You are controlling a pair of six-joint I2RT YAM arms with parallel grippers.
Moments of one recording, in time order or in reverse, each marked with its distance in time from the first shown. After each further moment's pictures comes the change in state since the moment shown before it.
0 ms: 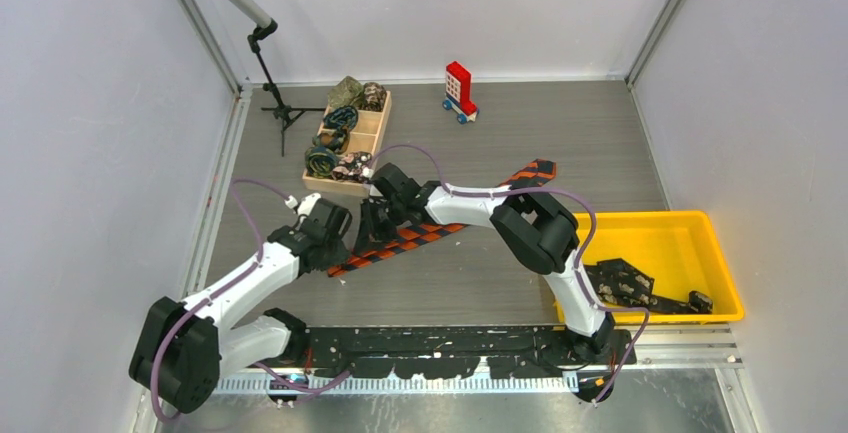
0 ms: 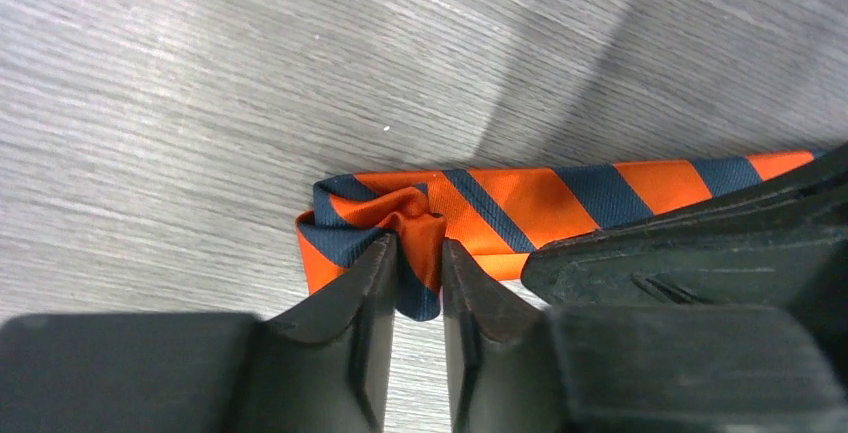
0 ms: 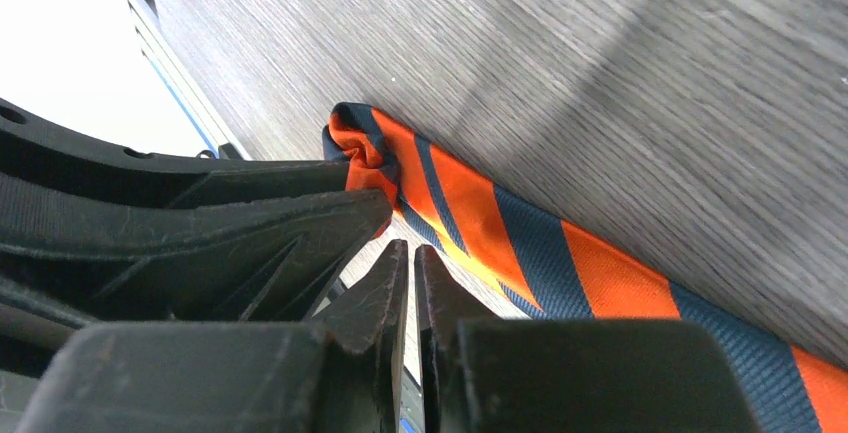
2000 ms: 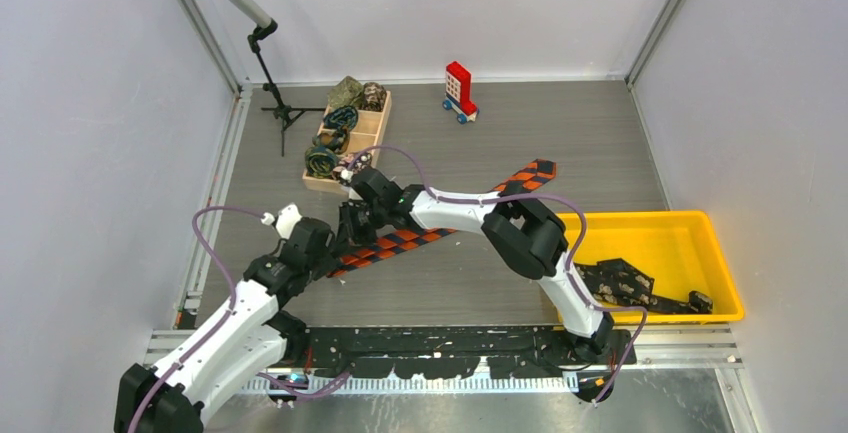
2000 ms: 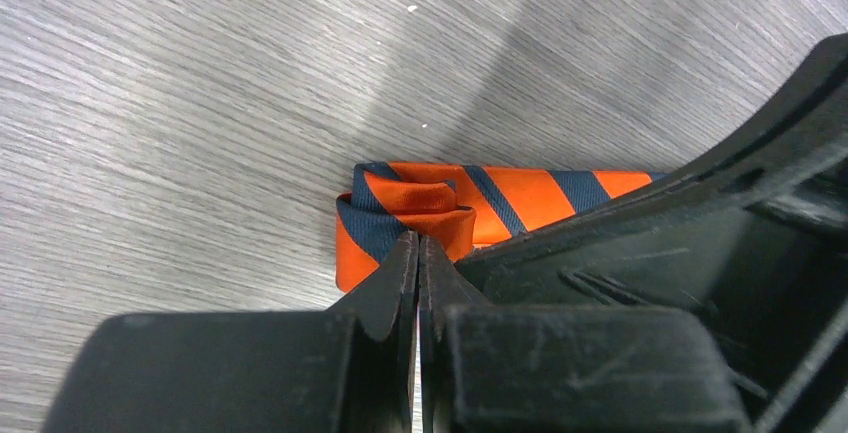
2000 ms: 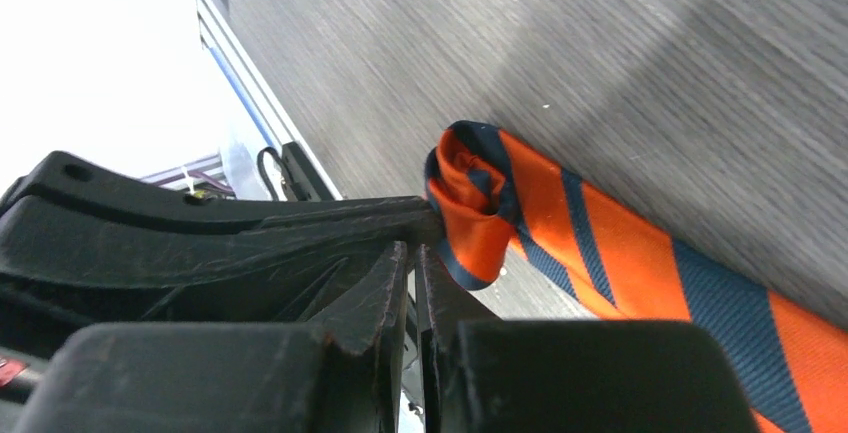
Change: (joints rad) left arm -0.002 -0.341 -0.124 -0.034 -0.077 -0.101; right arm 0.072 0.043 0.127 0.005 -0.008 0.064
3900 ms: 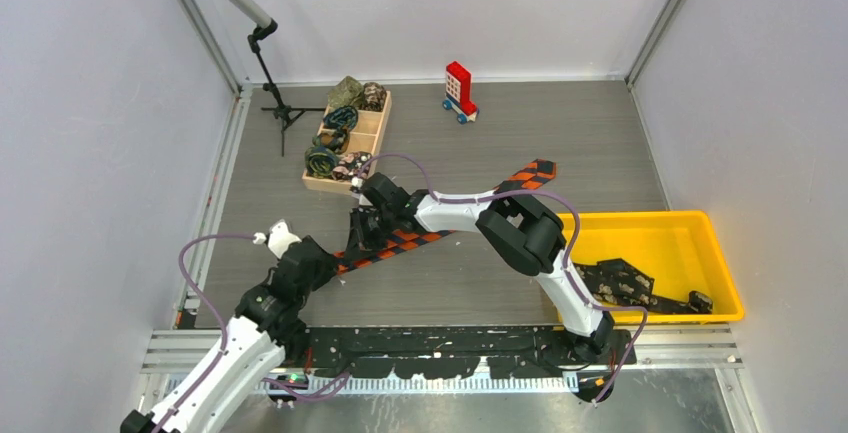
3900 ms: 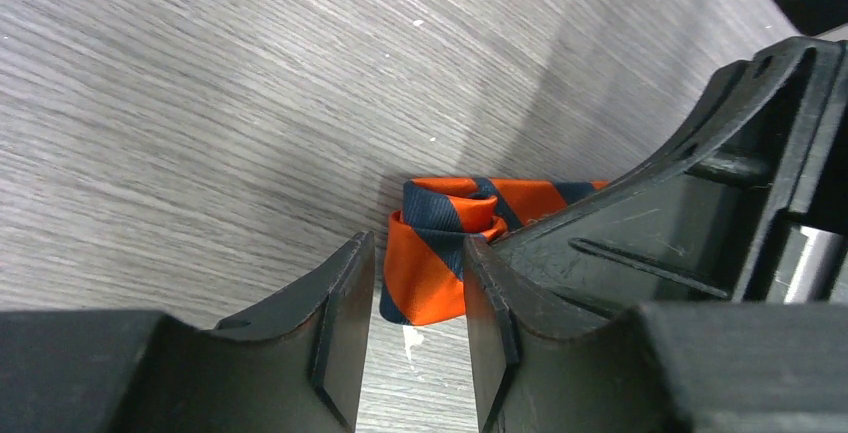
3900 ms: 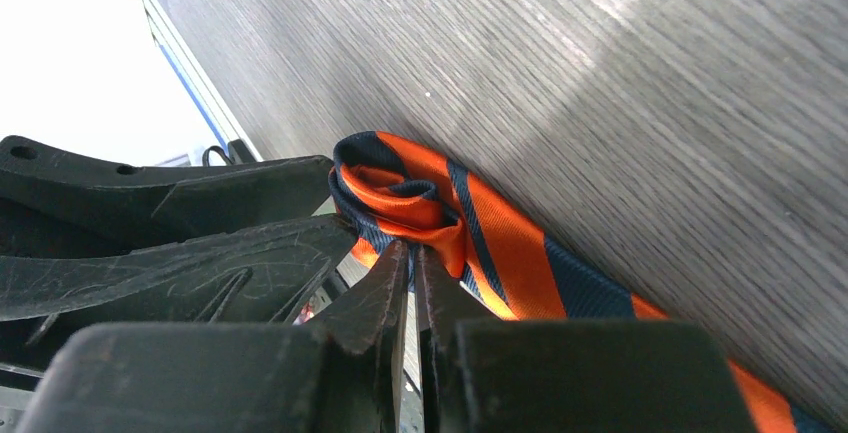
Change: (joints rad) left arm 0.000 -0.287 -0.200 0.073 -0.029 -0.005; right arm -0.033 0.035 -0.087 0.055 -0.018 -0.020
